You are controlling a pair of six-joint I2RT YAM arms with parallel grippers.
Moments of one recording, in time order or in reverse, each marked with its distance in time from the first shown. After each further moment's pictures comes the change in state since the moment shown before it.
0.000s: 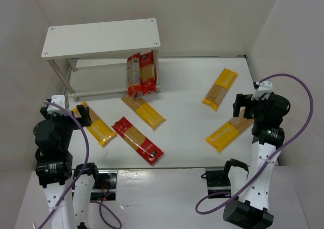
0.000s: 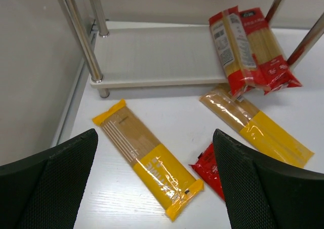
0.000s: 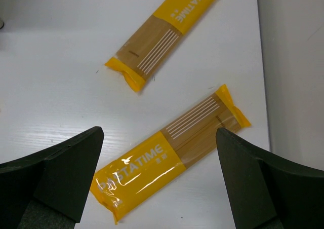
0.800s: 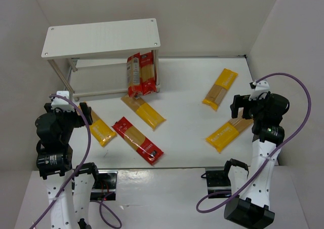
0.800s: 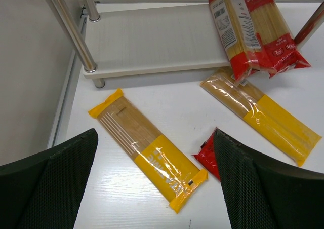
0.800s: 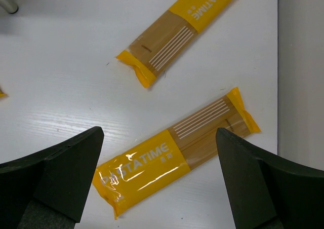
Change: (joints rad) left arm 0.036 0.094 -0.002 -0.012 0.062 0.050; right arm 0.000 0.039 0.000 -0.019 -0.074 -0.056
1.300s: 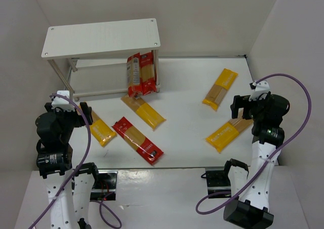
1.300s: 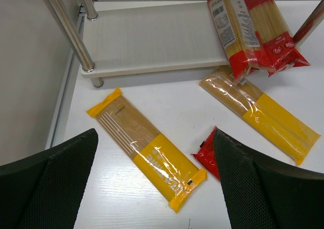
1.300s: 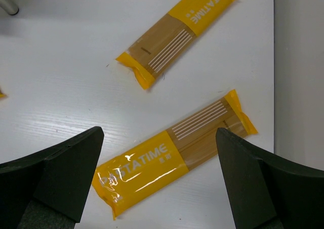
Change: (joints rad) left arm 0.000 0.008 0.000 0.000 0.007 0.000; right arm 0.000 -0.018 0.000 0.000 0.000 -0.006
